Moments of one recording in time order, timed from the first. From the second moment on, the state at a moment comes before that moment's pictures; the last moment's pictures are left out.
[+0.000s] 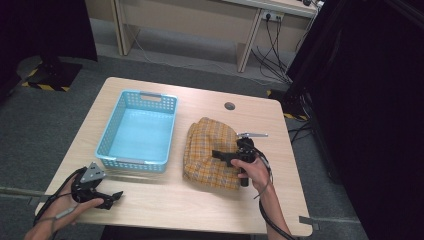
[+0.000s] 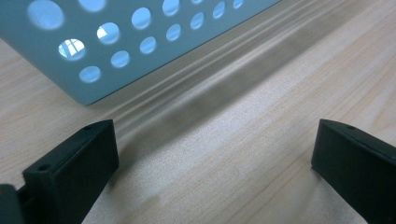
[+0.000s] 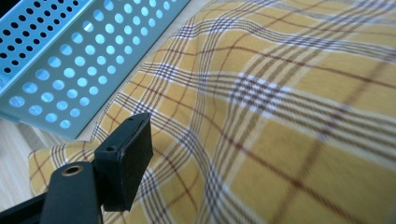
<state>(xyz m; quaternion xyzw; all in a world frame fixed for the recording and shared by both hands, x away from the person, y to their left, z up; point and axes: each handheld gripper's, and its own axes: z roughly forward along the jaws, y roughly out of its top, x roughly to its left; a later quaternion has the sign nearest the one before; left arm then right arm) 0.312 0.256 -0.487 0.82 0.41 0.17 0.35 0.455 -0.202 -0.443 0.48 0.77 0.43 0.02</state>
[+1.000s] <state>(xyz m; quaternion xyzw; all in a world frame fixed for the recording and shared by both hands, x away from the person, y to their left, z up) 0.313 0.256 -0.487 0.82 0.41 0.17 0.35 0.445 -0.199 -0.412 0.46 0.74 0.48 0.06</state>
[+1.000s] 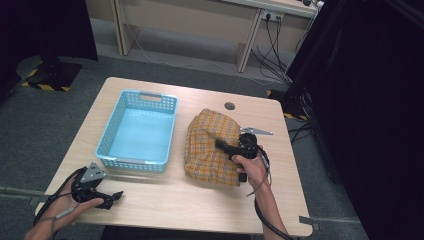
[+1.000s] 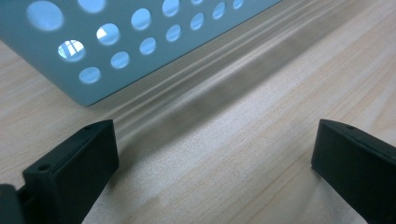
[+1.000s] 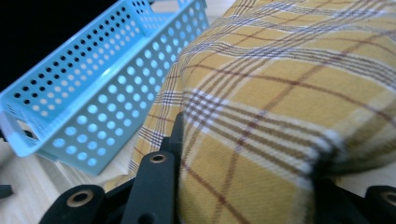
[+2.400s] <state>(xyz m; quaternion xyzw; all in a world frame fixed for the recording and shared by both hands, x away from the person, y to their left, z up) 0.314 0.256 -0.487 0.82 0.41 0.17 0.35 0.440 -0.169 -0.320 0.42 0.72 0.54 0.06</state>
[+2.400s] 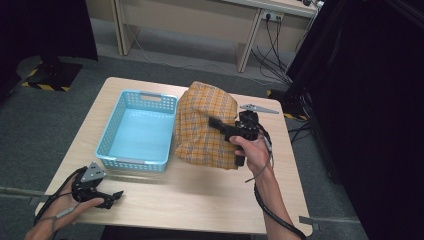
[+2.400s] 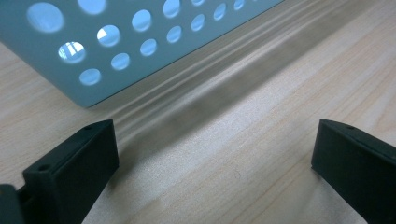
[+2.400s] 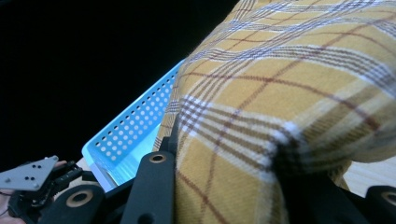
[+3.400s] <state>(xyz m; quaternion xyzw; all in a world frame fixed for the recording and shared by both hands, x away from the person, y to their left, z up) 0.314 0.256 -0.487 0.82 0.41 0.17 0.35 0.460 -0.096 -0.295 0.41 0.74 0.54 0.02</state>
